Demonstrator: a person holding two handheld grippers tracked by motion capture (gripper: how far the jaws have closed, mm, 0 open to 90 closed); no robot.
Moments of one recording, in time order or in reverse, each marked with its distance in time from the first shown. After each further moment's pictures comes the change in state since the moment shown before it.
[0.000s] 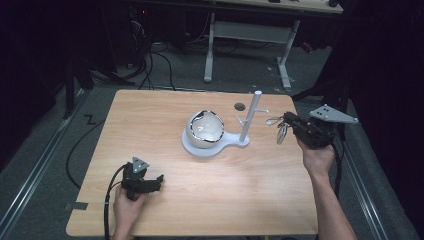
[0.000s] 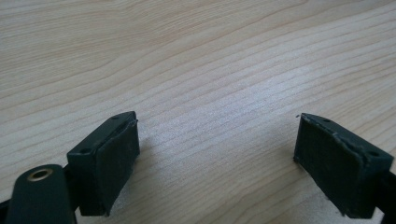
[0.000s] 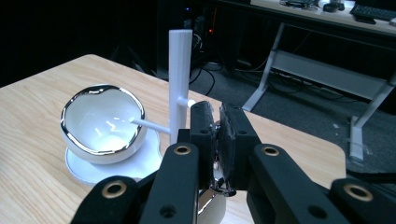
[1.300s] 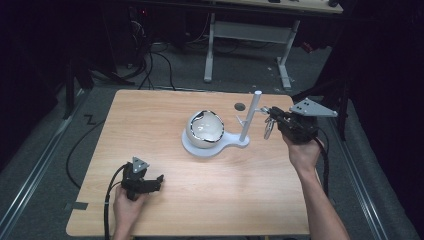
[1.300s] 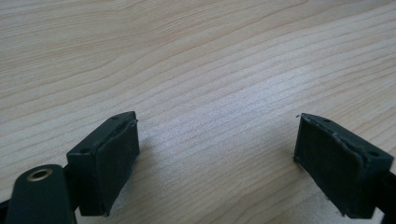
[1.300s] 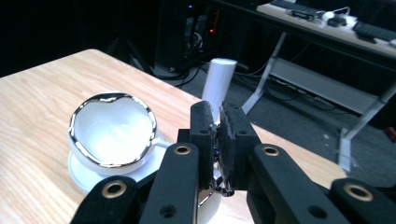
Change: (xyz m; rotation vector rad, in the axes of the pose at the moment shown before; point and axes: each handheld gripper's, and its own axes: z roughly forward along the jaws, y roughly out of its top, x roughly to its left) left arm 0.000 0.000 0.000 -0.001 -0.001 0.000; right arm 0.038 0.024 0.016 0.019 -0.017 -0.089
